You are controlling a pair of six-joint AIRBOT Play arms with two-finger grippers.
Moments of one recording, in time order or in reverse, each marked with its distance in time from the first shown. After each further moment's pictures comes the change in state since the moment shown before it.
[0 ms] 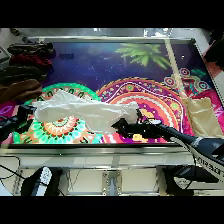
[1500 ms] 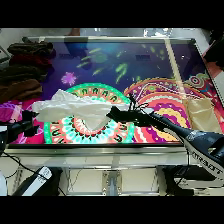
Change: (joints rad) left arm 0.029 -0.275 -0.070 -0.102 0.213 -0.151; right arm 0.058 -0.051 0.266 -0.116 -0.123 -0.027
